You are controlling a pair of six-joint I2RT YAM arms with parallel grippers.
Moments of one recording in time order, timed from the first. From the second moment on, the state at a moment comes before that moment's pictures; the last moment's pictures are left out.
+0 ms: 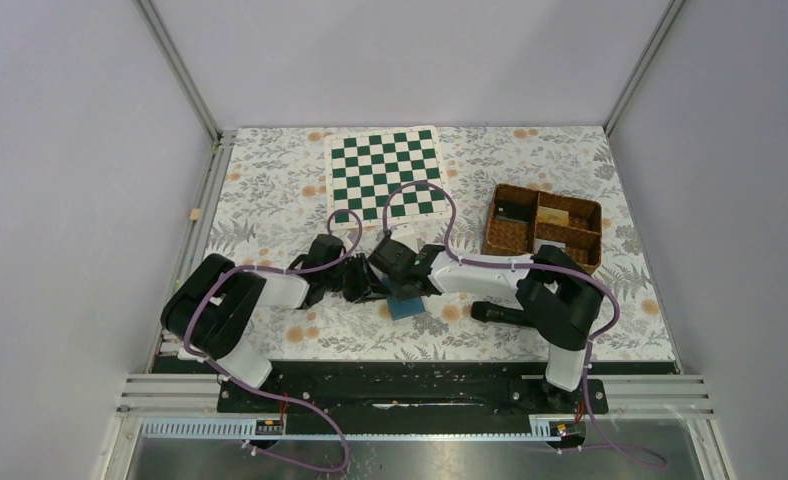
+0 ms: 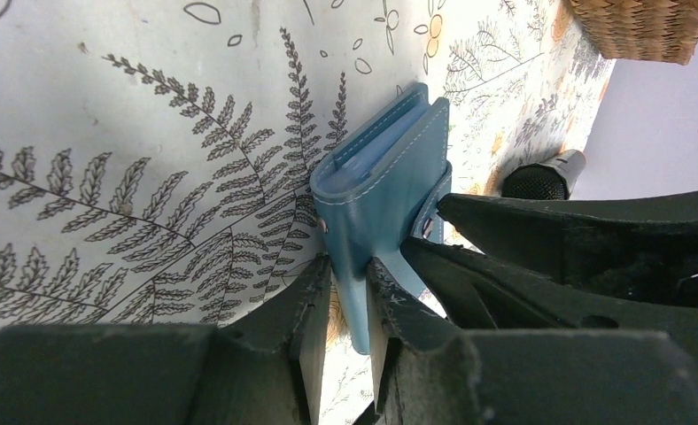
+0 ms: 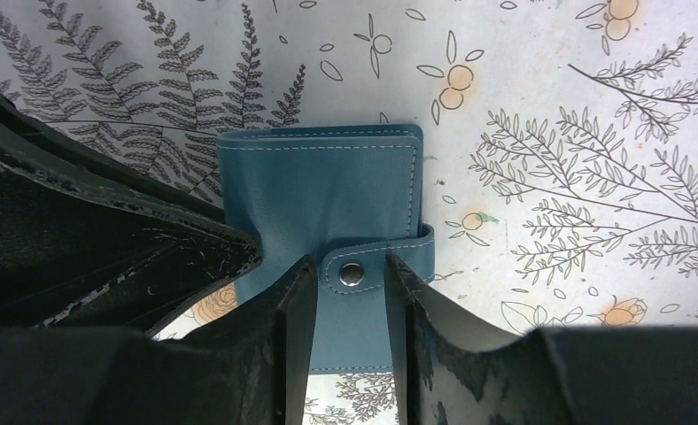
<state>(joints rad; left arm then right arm) -0.50 1.59 0.49 0.33 0.52 -0.89 1.01 1.84 1.19 -0.51 0.33 0.67</state>
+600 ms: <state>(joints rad) -0.50 1.60 0.48 0.38 0.52 -0.91 1.06 1.90 1.26 -0.58 0.45 0.67</state>
